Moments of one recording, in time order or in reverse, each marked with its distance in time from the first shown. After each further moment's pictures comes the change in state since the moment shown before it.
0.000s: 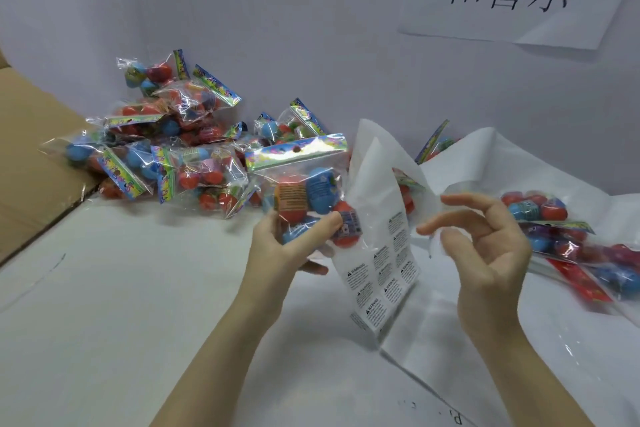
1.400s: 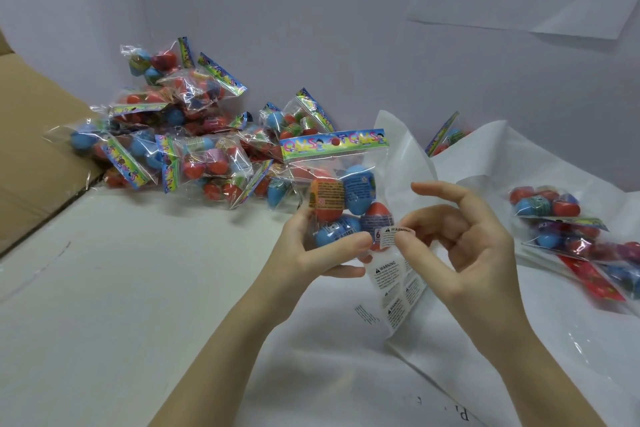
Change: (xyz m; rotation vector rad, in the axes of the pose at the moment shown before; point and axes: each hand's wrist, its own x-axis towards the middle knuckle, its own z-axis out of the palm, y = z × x) left_hand -0.006 0.000 0.004 -0.022 -0.314 -0.027; right_hand -0.009 -0.021 0.010 0.002 -0.292 0.101
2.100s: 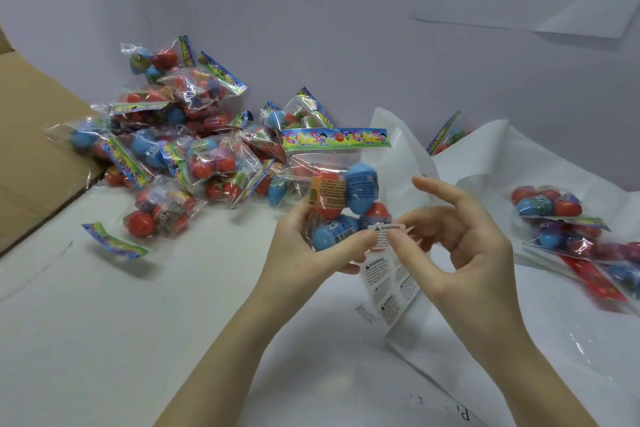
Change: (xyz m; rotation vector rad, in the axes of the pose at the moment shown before) left_hand -0.001 0.003 0.008 0.101 0.162 0.100; right_hand -0.003 -0.001 0.005 -0.168 0.057 -0.041
